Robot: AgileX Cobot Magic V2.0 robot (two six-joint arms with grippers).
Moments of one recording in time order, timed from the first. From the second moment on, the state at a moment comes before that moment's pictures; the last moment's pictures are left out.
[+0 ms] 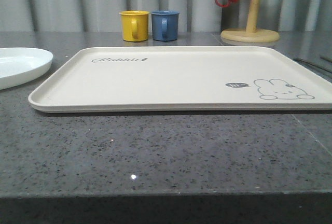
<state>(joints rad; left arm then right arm) -0.07 0.45 -0.52 -0.01 0.22 0.19 0.02 0.46 -0.54 0.08 0.36 -0.05</state>
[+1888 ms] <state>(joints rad) -0.26 1.63 -1.24 0.05 1.05 0.21 0.02 0.46 -0.54 0.08 0.36 -0.05</state>
